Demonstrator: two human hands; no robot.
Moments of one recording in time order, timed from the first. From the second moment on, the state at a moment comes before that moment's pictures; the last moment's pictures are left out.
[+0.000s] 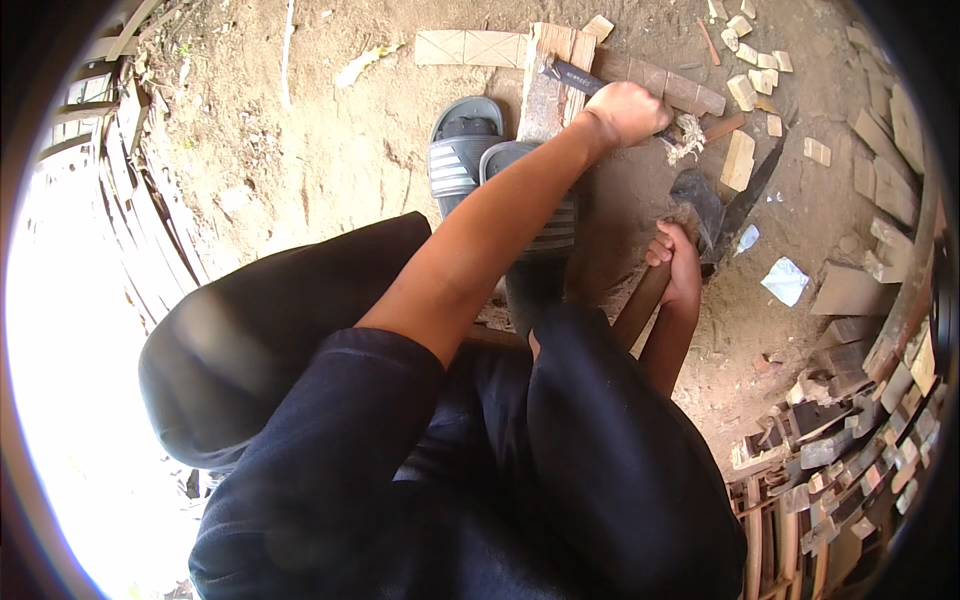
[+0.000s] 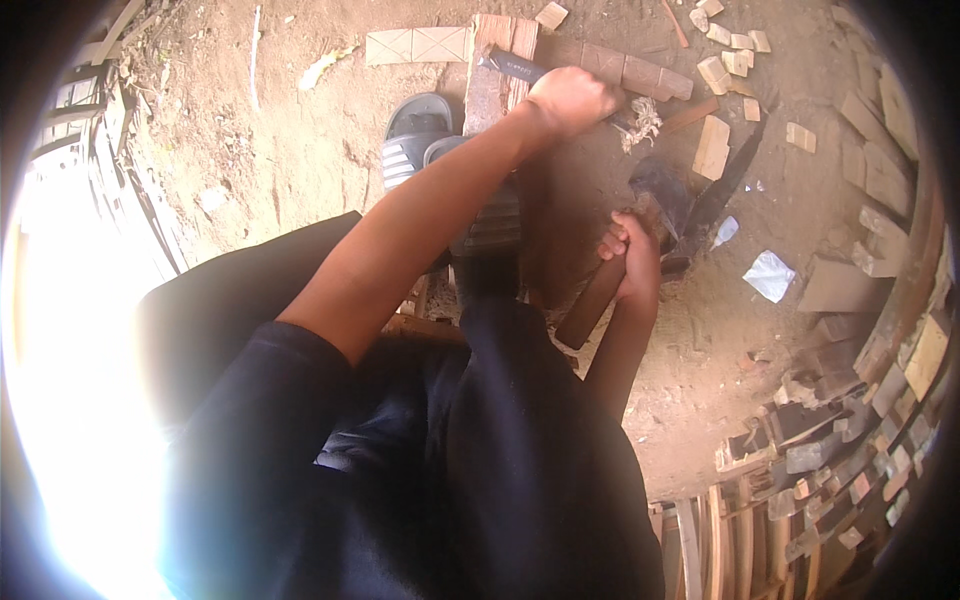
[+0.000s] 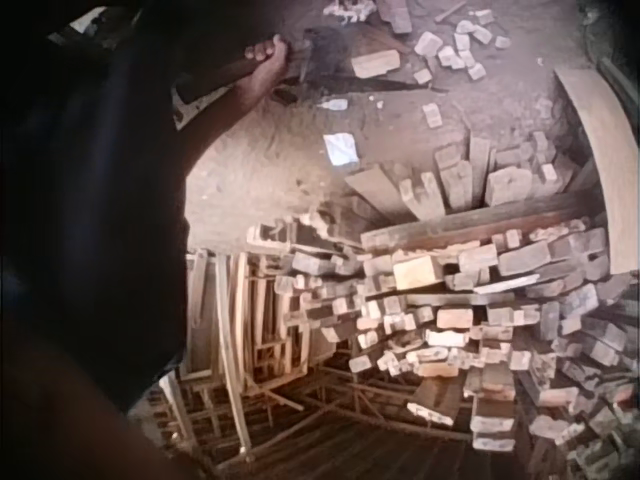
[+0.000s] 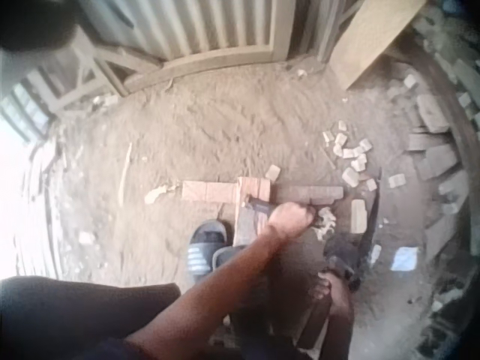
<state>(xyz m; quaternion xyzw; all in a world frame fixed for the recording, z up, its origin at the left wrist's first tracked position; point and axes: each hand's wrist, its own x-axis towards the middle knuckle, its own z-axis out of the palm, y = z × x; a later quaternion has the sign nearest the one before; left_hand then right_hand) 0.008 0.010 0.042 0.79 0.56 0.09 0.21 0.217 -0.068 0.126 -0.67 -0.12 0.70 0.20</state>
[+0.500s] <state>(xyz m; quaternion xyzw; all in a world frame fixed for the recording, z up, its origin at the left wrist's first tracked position) 0.000 0.010 0.048 0.79 0.57 0.09 0.22 0.226 -0.060 0.126 -0.66 -0.11 0.70 0.23</state>
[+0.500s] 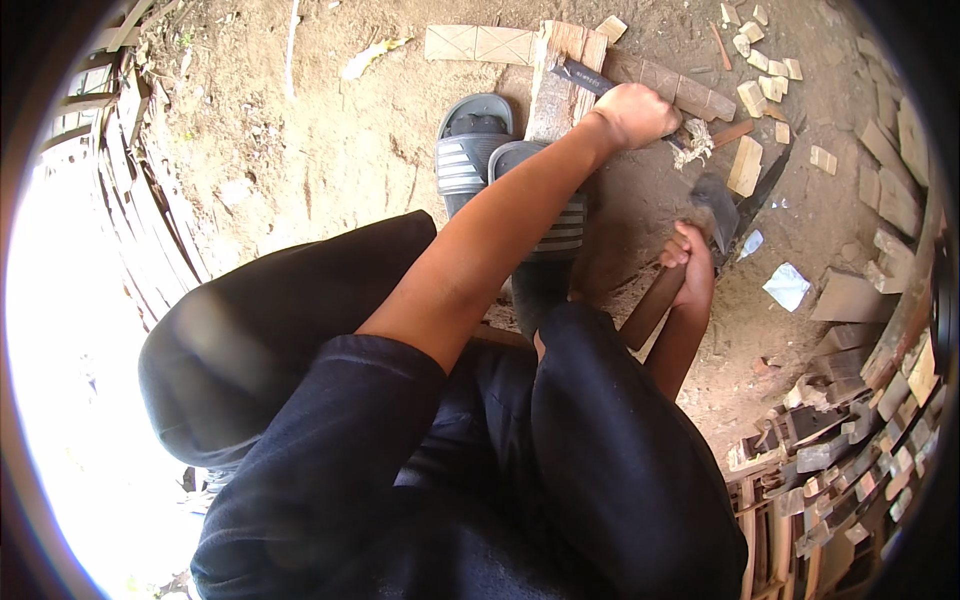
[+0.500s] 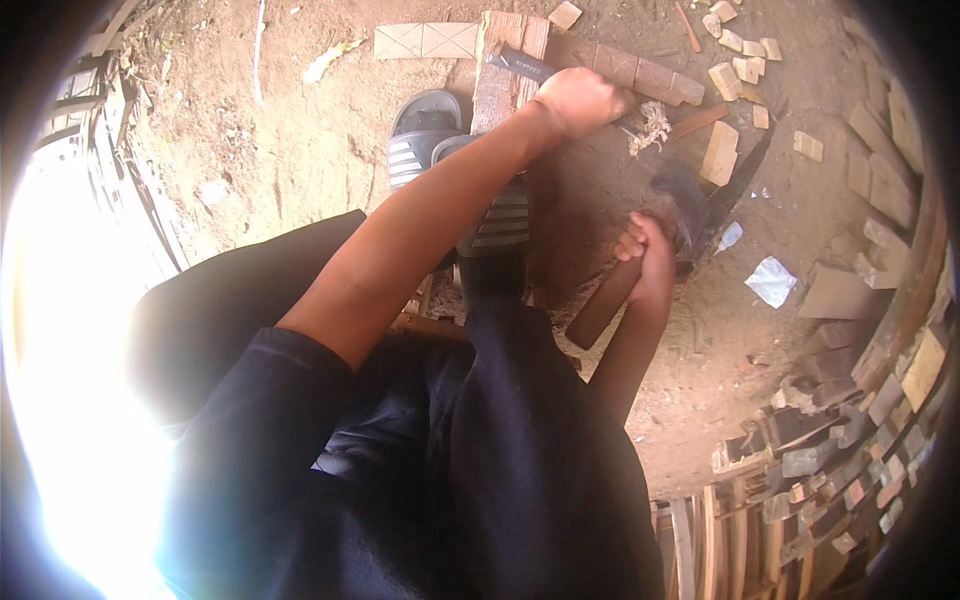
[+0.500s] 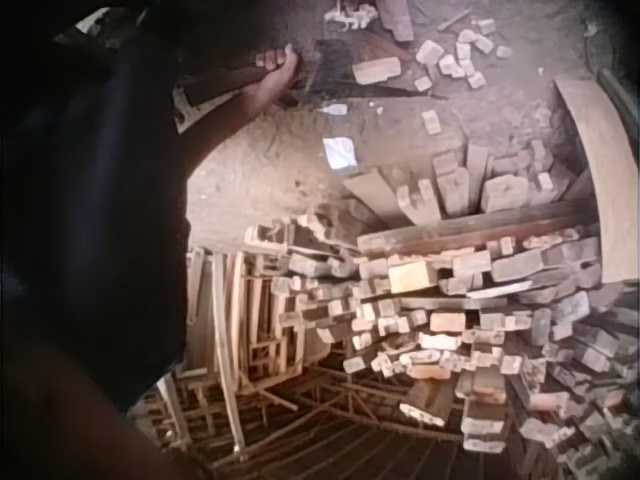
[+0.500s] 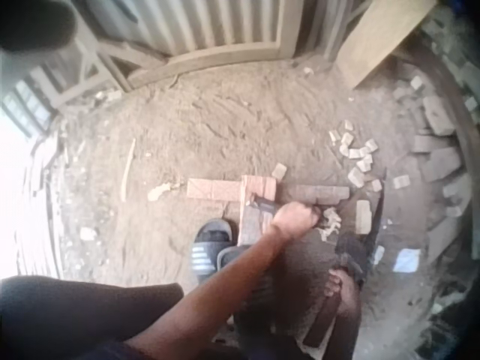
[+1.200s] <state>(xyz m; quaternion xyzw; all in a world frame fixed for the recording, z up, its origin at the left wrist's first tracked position) -0.006 0.005 0.042 0.79 0.57 0.09 0.20 0.200 -0.064 0.122 -0.67 -0.20 0.69 0.19</state>
